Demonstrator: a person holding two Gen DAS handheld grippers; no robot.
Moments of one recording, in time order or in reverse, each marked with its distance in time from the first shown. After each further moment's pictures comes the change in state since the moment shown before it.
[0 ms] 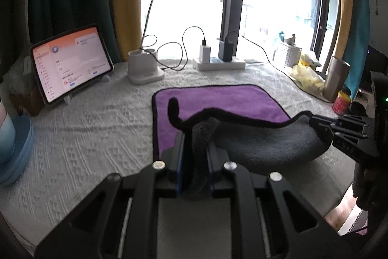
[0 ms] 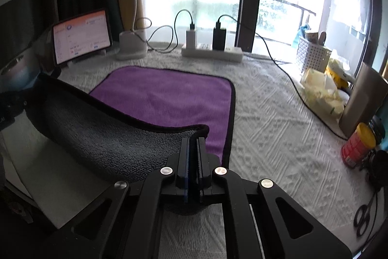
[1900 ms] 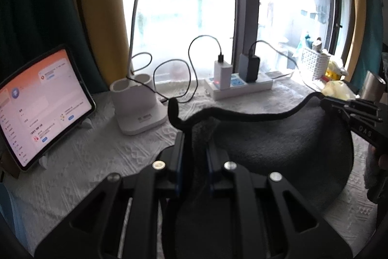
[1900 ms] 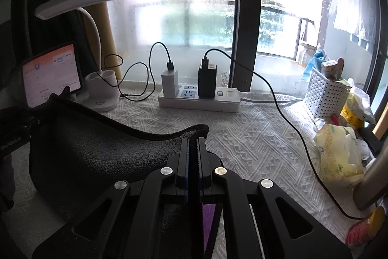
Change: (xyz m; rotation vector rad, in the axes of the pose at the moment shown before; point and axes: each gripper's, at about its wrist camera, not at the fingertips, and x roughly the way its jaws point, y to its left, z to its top) left arm 0.147 0.022 0.099 0.066 0.018 0.032; right arm 0.107 -0.046 0.109 0.040 -0.075 -0.008
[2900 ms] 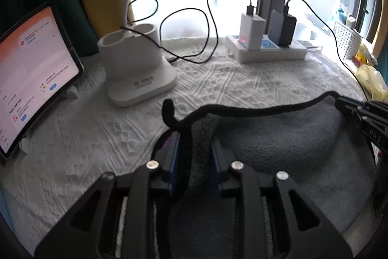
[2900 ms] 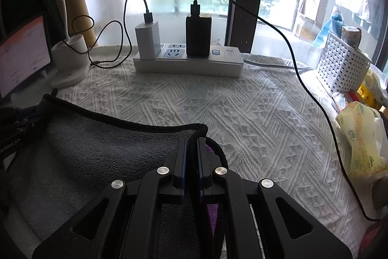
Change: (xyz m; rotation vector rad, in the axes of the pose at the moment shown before) left arm 0.082 0.015 -0.014 -0.061 0.204 0.067; right arm 0.080 -0.008 -0.019 0.023 0.200 -0.052
